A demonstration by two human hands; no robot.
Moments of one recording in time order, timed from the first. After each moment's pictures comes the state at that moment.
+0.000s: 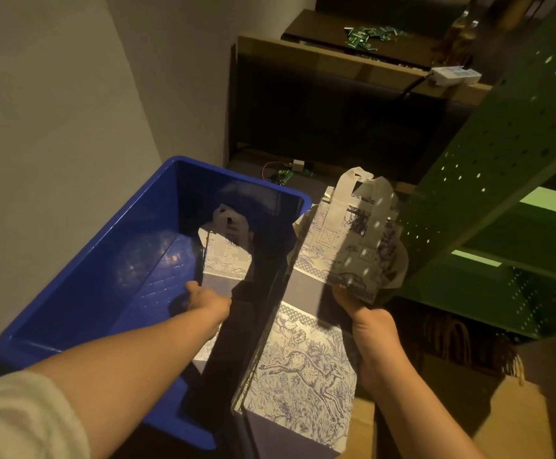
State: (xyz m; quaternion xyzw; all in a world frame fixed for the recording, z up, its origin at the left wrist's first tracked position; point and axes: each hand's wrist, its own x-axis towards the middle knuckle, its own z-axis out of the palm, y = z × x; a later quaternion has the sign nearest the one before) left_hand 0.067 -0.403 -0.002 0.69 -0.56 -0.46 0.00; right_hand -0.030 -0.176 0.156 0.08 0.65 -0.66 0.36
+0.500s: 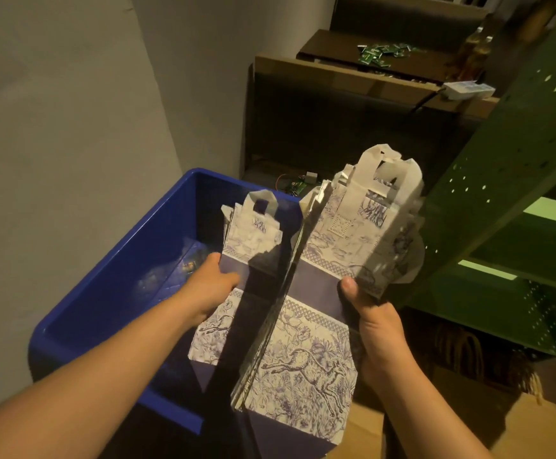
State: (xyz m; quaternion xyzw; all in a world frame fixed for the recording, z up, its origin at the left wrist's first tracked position) left_hand 0.095 -0.408 0.119 0.48 -0.67 -0.56 0.05; right_hand -0.026 -0.181 0.171 0.03 0.58 -0.73 0.37
